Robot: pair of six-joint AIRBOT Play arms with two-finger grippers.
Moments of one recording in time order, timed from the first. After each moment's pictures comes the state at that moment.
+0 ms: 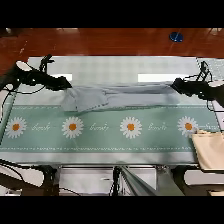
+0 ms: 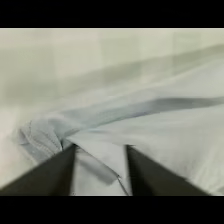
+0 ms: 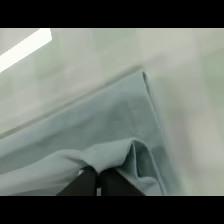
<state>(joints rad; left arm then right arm) 0.13 -1.72 1.35 0.92 -1.04 -1.11 -0.29 -1.53 1.00 -0.67 0.62 1.07</state>
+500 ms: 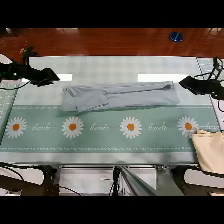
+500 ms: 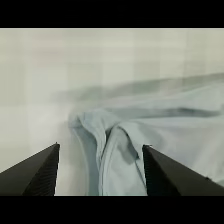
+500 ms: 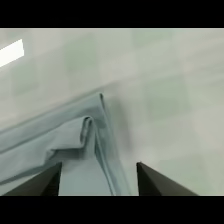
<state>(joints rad) 0.25 -1.68 1.46 0.96 -1.19 -1.20 -0.38 -1.43 1.00 -0.86 0.66 1.13</state>
